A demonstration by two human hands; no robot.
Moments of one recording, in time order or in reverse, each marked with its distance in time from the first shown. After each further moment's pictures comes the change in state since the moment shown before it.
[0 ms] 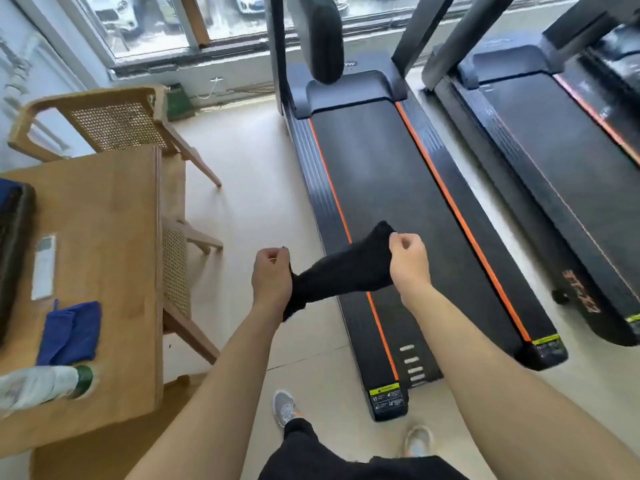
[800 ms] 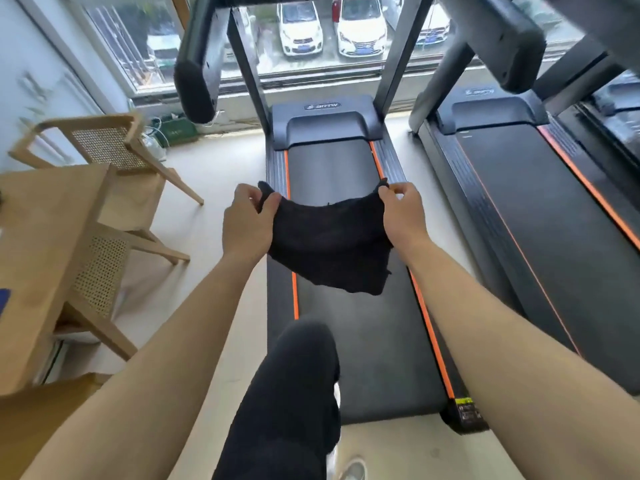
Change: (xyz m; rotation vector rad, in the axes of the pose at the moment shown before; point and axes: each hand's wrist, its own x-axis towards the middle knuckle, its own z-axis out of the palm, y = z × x) left_hand -0.138 0.150 0.295 0.256 0.248 0.485; right_hand 0.175 -0.108 -0.319 -0.004 -0.222 -0.309
